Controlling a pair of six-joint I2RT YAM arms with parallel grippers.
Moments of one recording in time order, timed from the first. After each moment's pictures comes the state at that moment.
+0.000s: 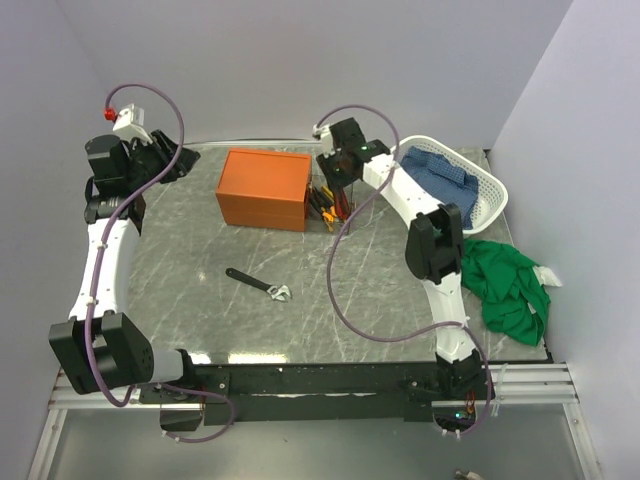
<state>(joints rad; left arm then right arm) 0.19 1.33 1.24 -0.12 0.55 -0.41 0.46 2.27 2.16 -0.76 -0.02 -0.13</state>
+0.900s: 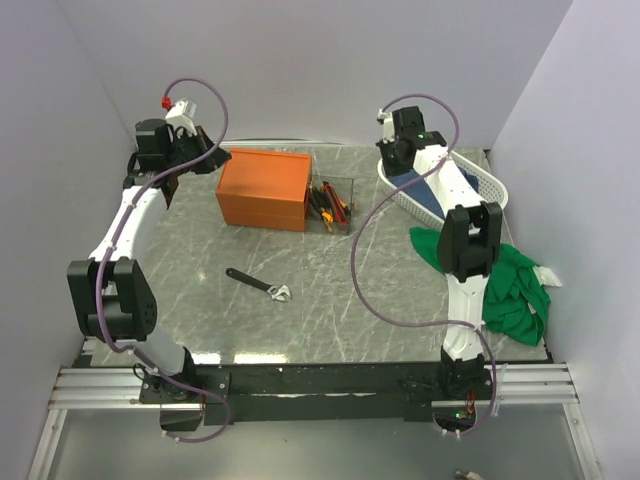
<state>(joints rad) 0.03 1.60 1.39 -0.11 0.57 -0.33 0.21 2.14 2.03 -0.76 -0.01 -0.12</state>
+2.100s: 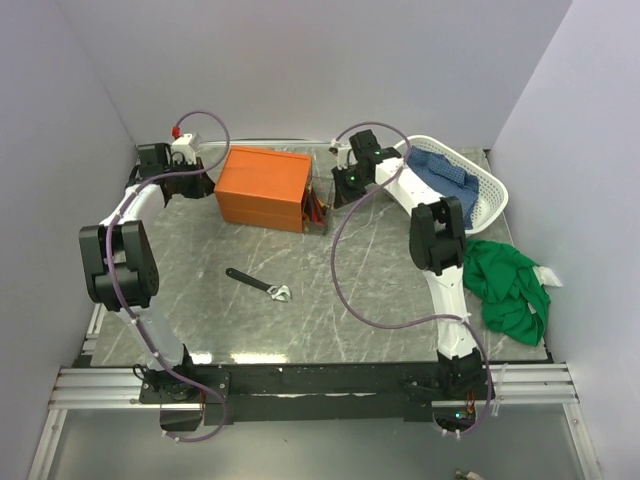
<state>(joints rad) 0.14 1.85 1.37 -0.20 0.63 0.02 0.34 2.37 2.08 -0.77 -0.38 -0.03</state>
